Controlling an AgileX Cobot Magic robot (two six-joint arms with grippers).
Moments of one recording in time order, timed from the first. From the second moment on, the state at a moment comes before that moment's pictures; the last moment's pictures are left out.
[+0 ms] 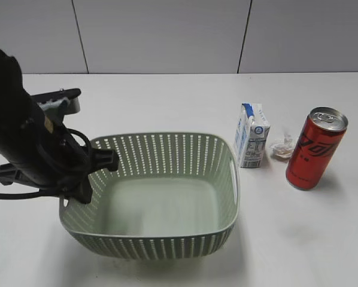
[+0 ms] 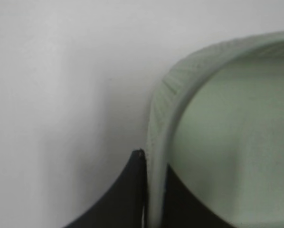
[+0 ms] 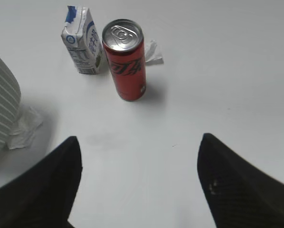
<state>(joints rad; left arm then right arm) -0.60 1.59 -0.88 -0.23 0.69 -0.40 0.11 0.49 -0.71 0.07 0.98 -0.02</state>
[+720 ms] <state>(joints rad) -0.60 1.61 -0.88 -0.21 0.69 -0.40 0.11 1.26 -0.95 0.21 0.79 -0.16</state>
